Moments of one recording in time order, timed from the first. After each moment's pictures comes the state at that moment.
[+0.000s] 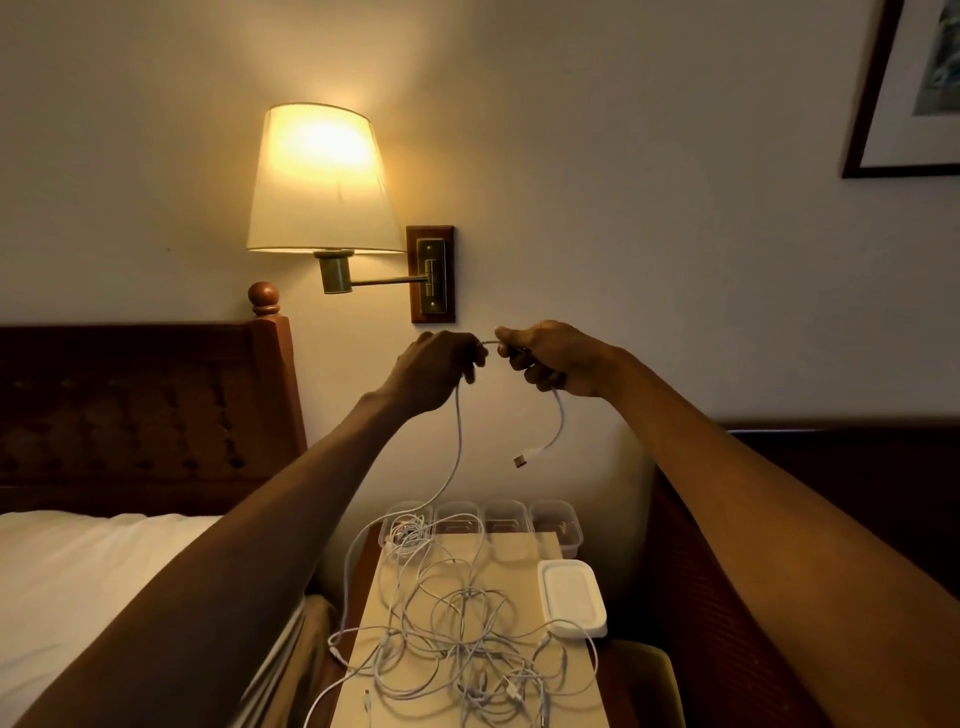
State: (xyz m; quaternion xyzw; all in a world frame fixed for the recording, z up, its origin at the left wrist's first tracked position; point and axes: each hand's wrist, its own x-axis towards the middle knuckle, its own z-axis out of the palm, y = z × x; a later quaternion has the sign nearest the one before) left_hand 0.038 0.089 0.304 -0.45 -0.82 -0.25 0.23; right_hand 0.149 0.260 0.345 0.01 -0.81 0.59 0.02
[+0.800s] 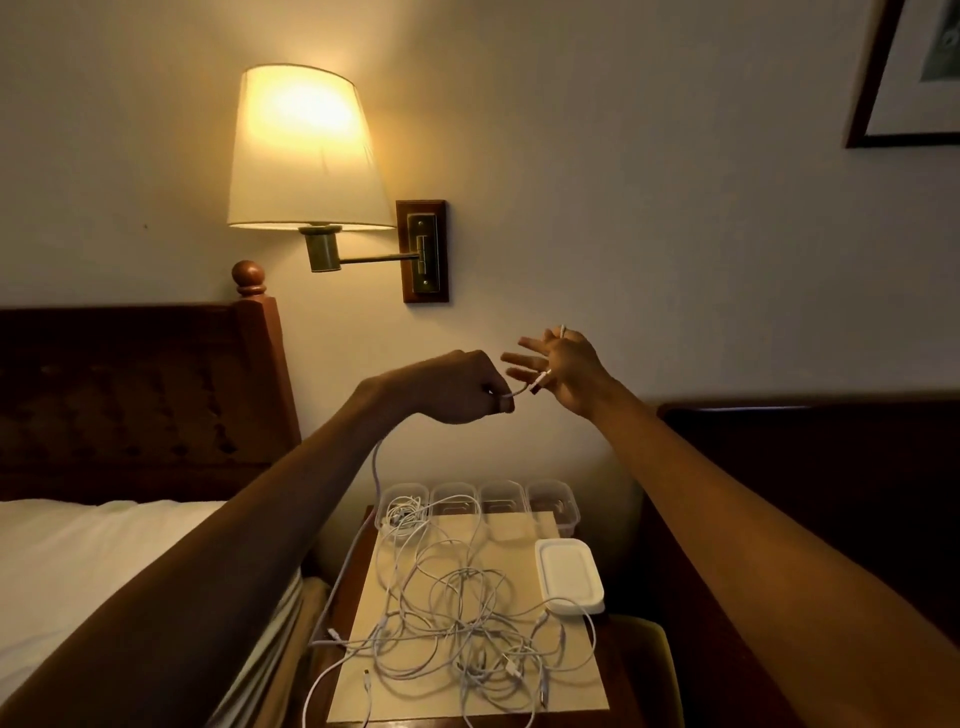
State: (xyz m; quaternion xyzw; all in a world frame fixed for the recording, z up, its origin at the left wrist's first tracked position) left_hand 0.095 0.101 0.310 -0.50 -0.86 -0.10 -0.01; right_hand 0.128 0.271 0.284 -0.02 -0.61 0.77 0.17
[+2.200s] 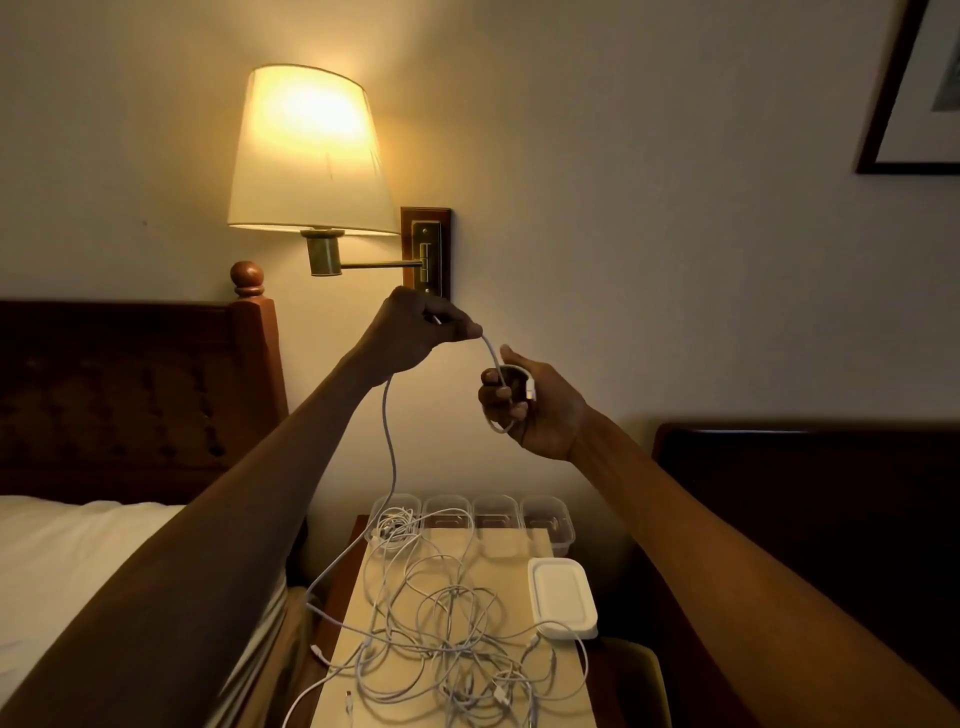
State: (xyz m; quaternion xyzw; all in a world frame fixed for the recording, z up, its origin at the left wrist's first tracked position) left_hand 0.031 0.077 0.331 -0.47 -0.75 -0.43 0.18; right_hand 0.137 0.242 0.282 0.08 -0.47 0.87 -0.14
